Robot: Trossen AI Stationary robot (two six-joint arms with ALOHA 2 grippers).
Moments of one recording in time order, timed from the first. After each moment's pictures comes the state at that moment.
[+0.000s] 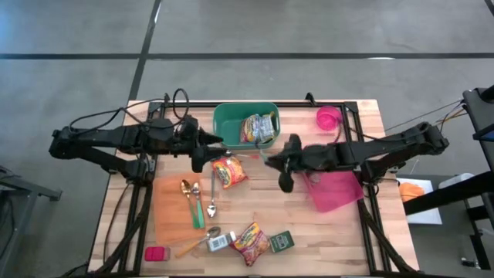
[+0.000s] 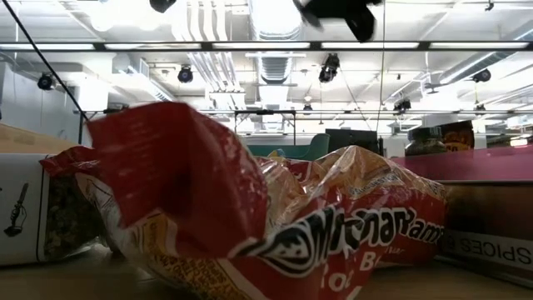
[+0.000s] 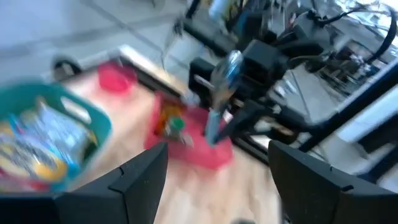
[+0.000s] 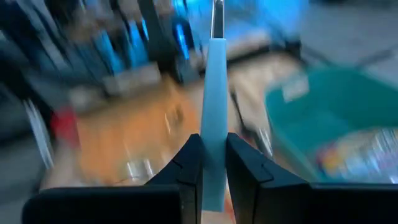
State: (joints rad) left arm -0.07 1.06 1.09 -0.29 -0.20 -0.56; right arm 0.17 1.29 1.01 -0.10 0.34 0.41
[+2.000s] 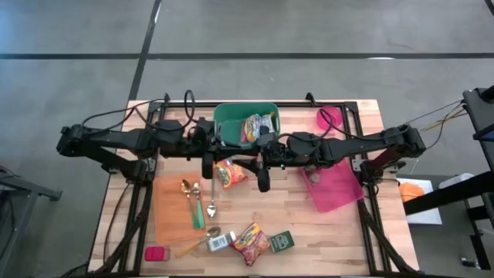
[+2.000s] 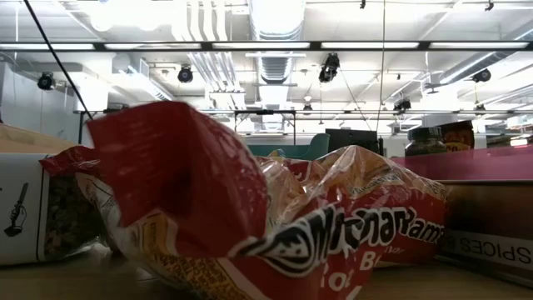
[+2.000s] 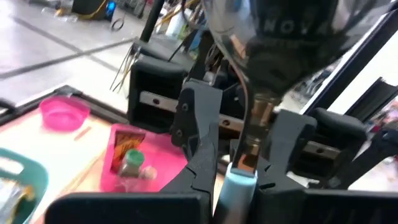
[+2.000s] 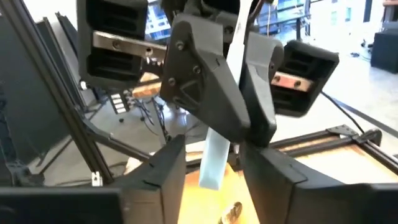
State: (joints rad) left arm -0.10 1.20 1.16 -0.10 -0.11 -0.48; right arm 0.13 1.55 1.35 0.16 0.17 0.27
